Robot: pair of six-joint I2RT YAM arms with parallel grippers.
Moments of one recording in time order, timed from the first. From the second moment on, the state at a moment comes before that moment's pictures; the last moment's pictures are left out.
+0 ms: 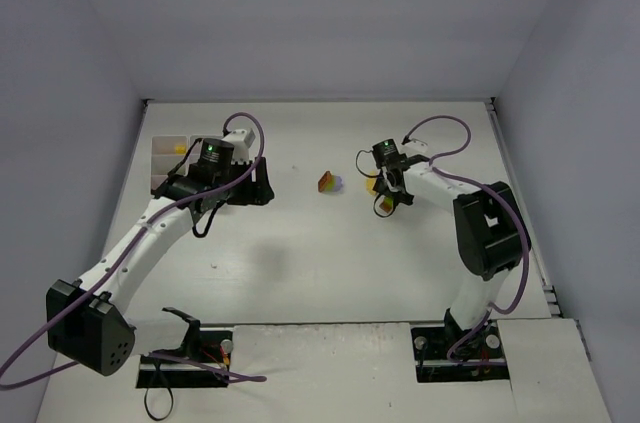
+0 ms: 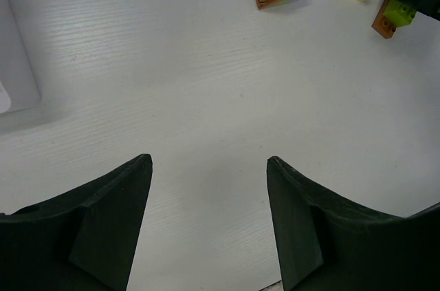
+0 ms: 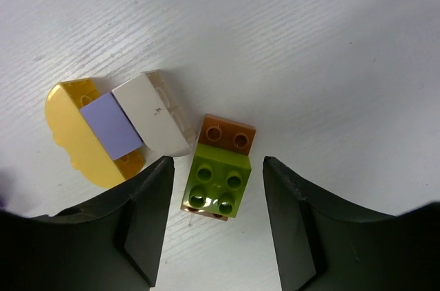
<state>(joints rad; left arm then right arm) -0.39 1.23 1.07 -0.58 0.13 -0.33 0.40 1.79 1.12 -0.46 0.45 0.79</state>
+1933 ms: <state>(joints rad) -0.44 1.24 1.25 -0.44 0.44 -0.62 0.54 1.03 0.81 -0.04 -0.25 0.05</state>
